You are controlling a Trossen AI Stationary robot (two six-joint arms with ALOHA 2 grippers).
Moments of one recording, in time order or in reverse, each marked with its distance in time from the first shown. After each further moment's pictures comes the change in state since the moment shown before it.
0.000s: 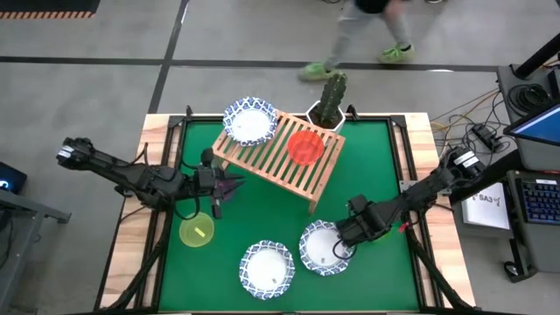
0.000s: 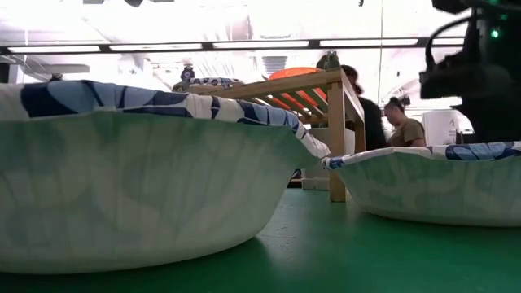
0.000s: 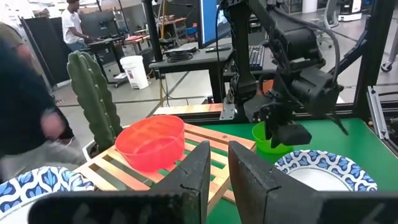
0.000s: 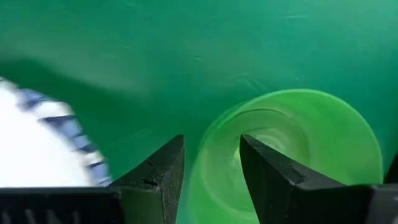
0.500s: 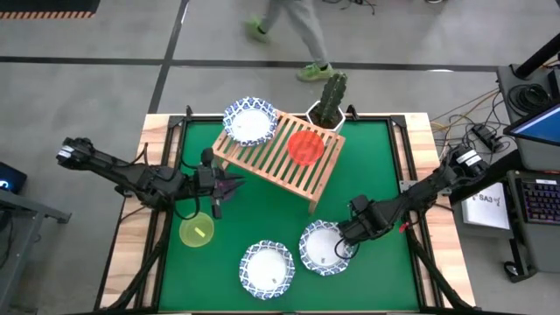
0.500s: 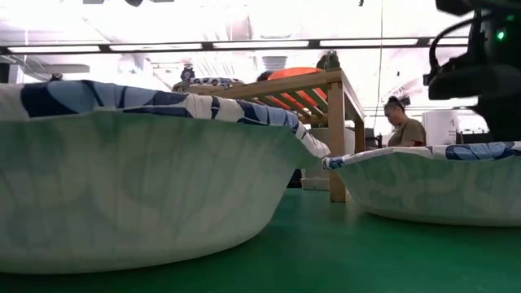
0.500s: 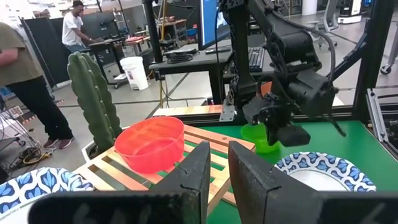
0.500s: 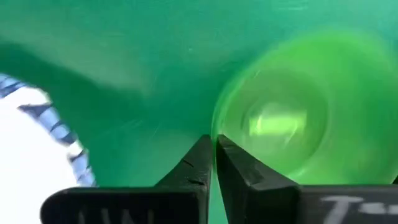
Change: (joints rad) left arm 0.000 0.002 0.000 0.009 0.000 -0.002; right arm 0.000 -0.033 -0.024 0.001 -0.029 -0.037
